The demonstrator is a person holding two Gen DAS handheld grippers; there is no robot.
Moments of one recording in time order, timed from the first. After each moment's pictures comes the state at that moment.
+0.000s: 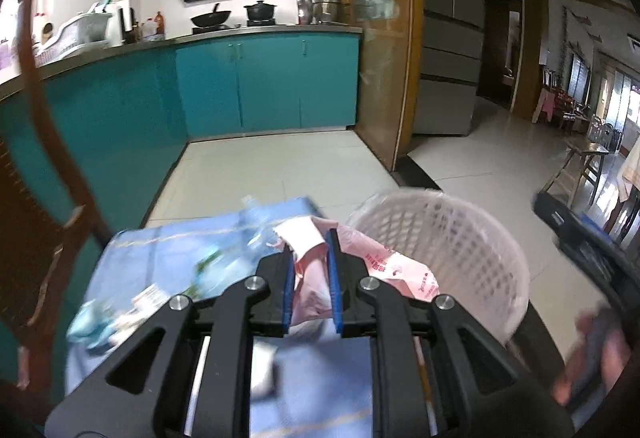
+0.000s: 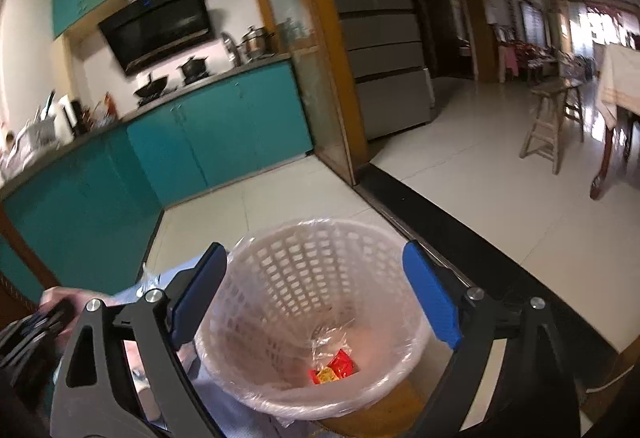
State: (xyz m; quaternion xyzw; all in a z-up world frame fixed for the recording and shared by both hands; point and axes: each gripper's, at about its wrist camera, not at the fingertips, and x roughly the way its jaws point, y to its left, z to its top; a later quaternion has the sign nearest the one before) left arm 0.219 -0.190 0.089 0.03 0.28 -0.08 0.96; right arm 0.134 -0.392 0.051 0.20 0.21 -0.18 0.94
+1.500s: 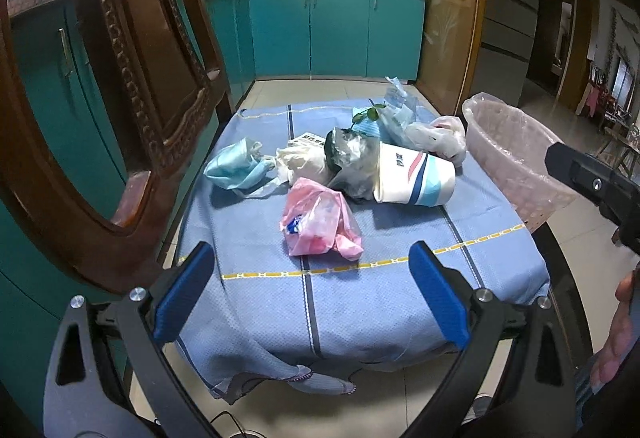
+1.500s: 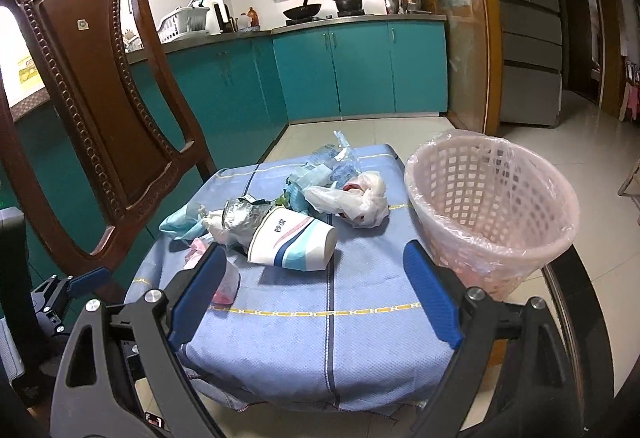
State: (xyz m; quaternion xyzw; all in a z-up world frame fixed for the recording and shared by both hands) left arm 0.074 0.004 0.011 0.01 0.35 0.01 0.94; right arm 0.070 -0.190 0.027 0.09 0.29 0.07 0.95
